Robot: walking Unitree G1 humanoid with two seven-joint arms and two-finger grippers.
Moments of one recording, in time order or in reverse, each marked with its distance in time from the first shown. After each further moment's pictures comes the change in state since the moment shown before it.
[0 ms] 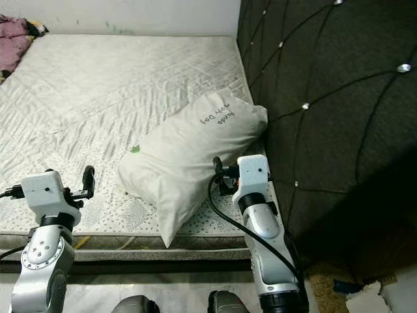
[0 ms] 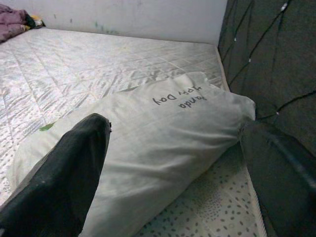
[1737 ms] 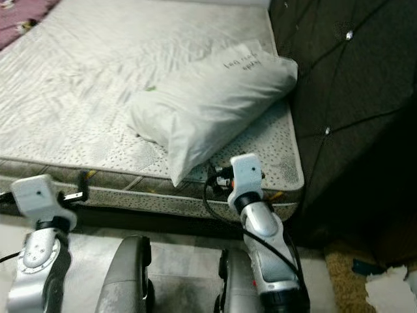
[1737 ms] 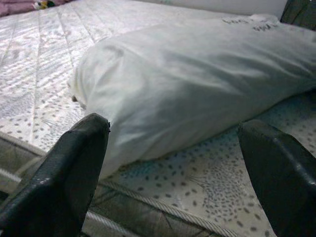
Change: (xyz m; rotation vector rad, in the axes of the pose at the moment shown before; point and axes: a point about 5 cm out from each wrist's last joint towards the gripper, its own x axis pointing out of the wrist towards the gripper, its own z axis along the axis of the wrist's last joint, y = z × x) left arm -0.005 0.002 -0.001 -0.068 0.029 0.034; right arm 0.002 0.005 0.002 -0.015 0.010 0.111
